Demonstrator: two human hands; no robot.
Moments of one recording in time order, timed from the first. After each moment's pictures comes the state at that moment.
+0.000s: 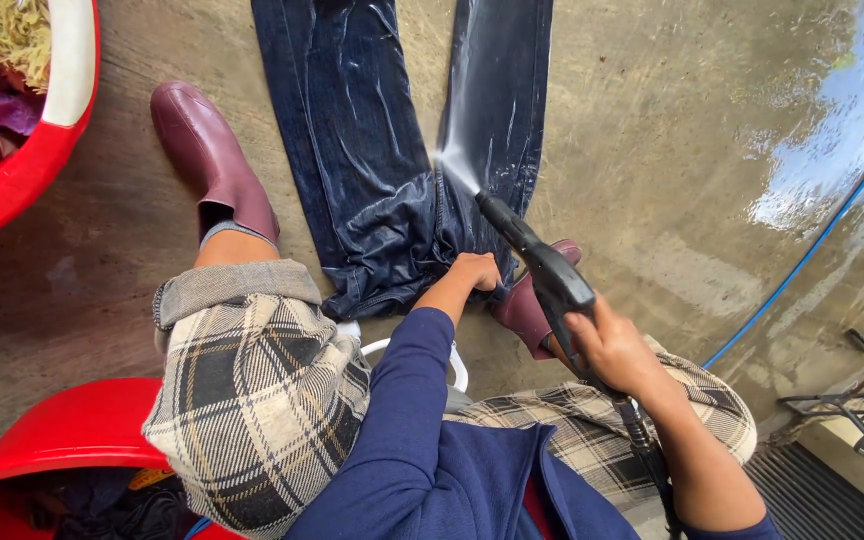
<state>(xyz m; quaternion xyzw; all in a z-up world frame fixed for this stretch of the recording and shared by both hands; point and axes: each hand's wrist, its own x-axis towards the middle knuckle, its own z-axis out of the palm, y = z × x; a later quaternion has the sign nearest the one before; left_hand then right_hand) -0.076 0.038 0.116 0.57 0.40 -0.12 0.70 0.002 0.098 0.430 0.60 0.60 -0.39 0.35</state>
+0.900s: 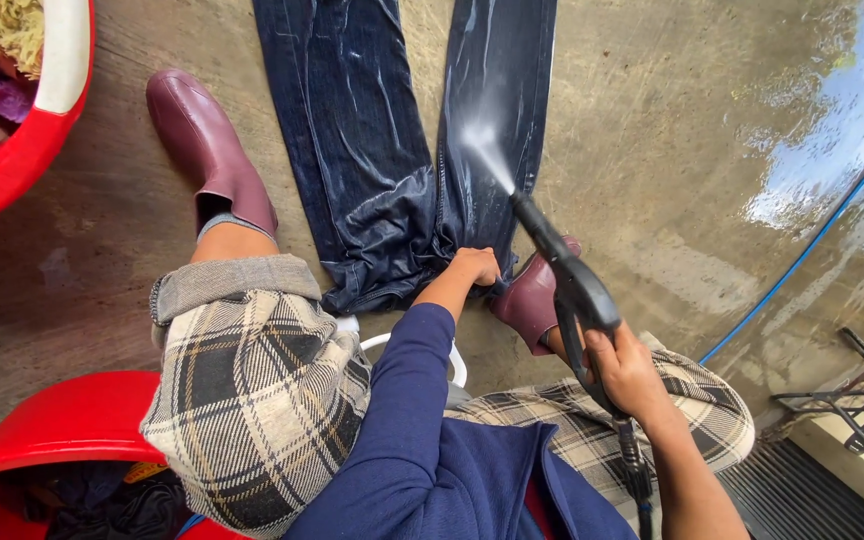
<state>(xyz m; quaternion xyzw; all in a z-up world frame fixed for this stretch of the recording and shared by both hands) -0.042 0.020 0.067 0.59 0.42 -0.12 0.67 0.058 0.067 0.430 0.66 0.58 -0.40 0.27</state>
